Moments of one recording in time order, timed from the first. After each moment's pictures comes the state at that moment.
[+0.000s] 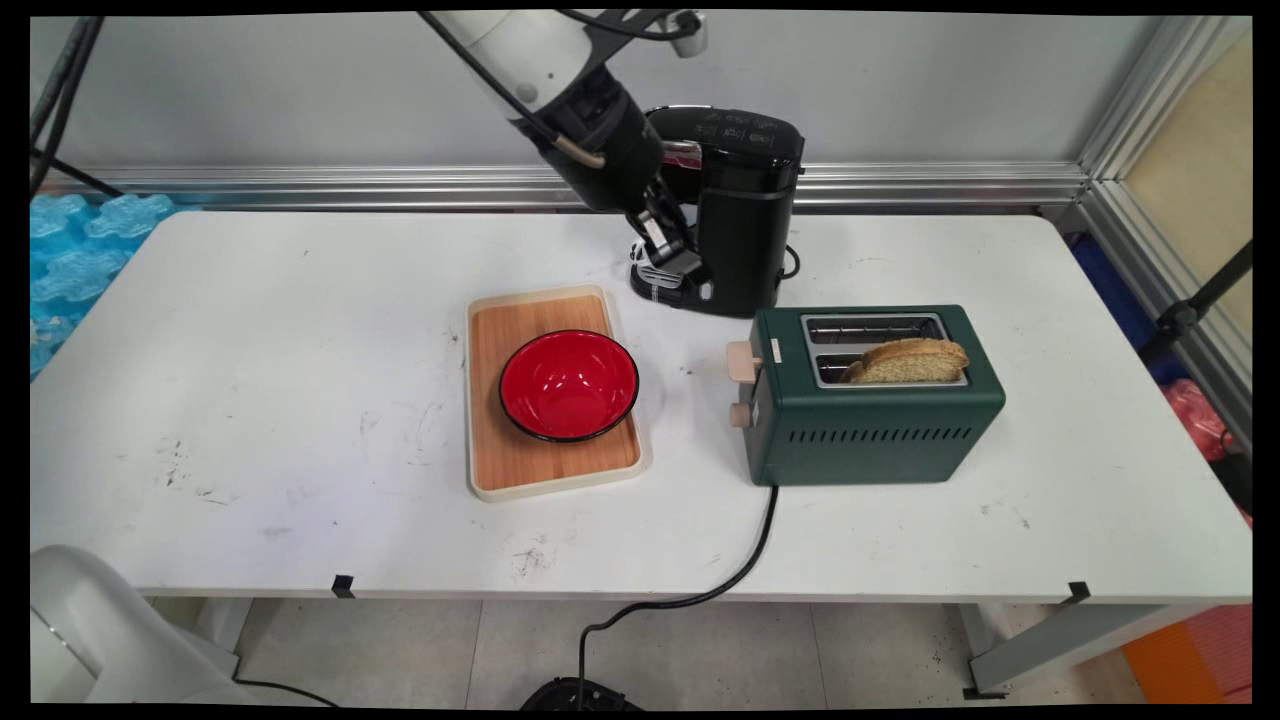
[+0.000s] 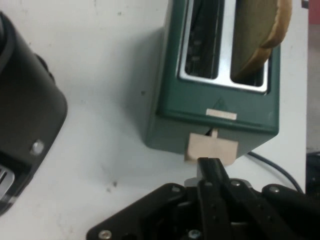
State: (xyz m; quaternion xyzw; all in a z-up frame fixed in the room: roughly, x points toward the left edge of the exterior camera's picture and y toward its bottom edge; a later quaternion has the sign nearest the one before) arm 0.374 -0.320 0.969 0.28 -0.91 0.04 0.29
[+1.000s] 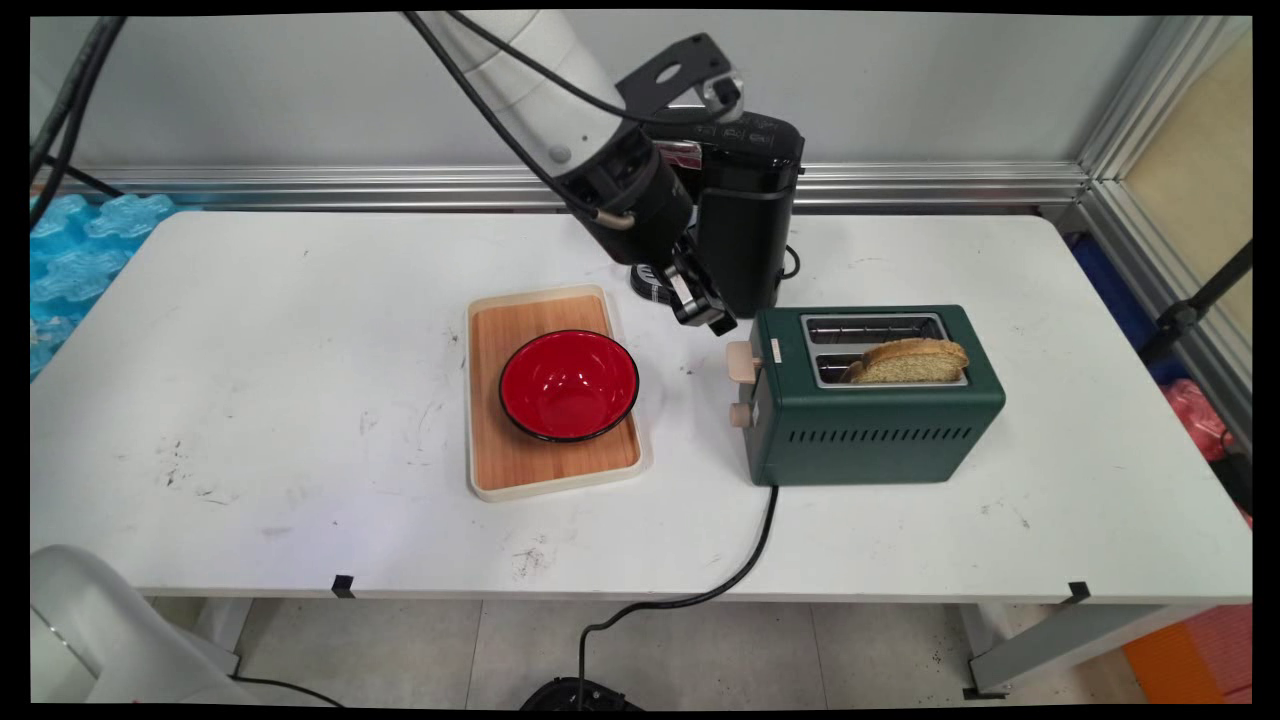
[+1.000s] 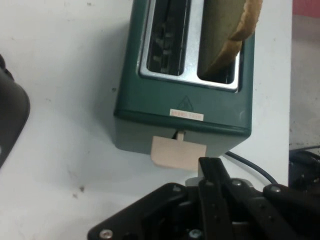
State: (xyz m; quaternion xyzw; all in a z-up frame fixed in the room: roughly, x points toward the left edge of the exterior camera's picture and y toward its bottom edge) arm 0.342 -0.302 0.945 0.28 -0.92 0.03 0.29
